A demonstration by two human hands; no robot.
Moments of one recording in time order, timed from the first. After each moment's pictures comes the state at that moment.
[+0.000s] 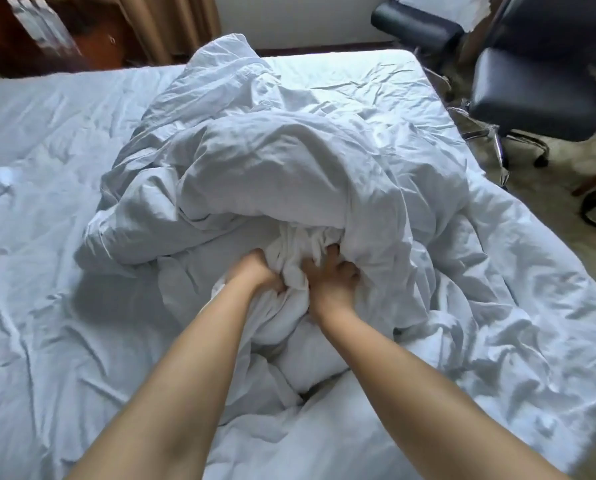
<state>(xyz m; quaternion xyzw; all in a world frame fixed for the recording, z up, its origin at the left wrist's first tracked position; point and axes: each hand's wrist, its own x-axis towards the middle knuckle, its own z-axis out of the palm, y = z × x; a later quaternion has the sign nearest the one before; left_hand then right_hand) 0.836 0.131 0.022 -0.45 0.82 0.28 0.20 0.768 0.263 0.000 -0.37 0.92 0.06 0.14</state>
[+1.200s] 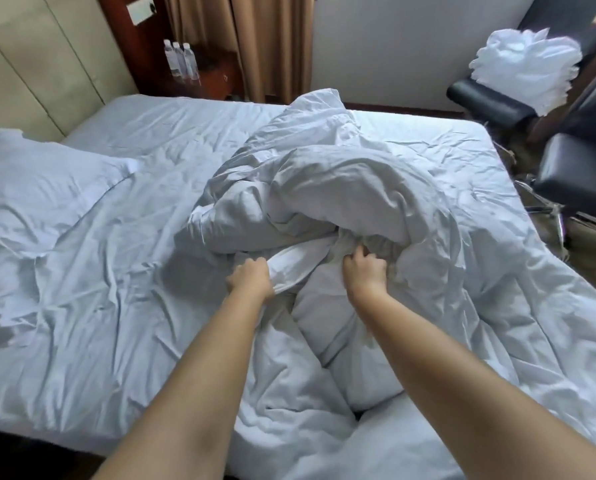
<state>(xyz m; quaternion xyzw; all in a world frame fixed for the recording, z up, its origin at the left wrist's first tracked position) 0.974 0.110 0.077 -0.55 0.81 0.15 0.15 0.812 0.210 0.087 -0.50 0.85 0.17 0.03</state>
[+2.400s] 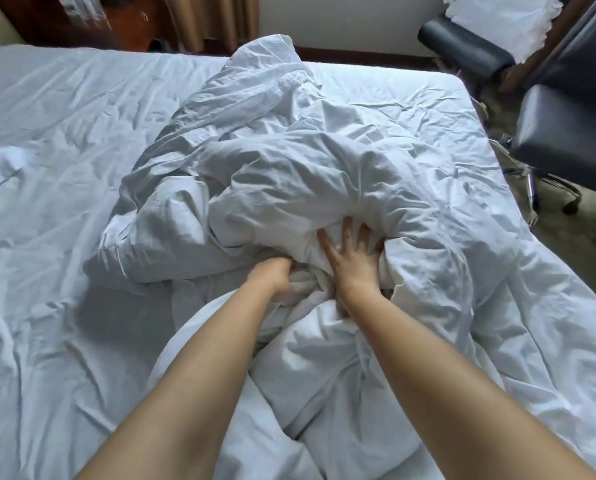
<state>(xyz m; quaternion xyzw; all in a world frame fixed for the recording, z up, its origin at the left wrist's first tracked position) 0.804 0.031 0.009 -0.36 0.86 0.29 0.21 0.689 0.137 0.029 -0.47 0.86 0.18 0.09</state>
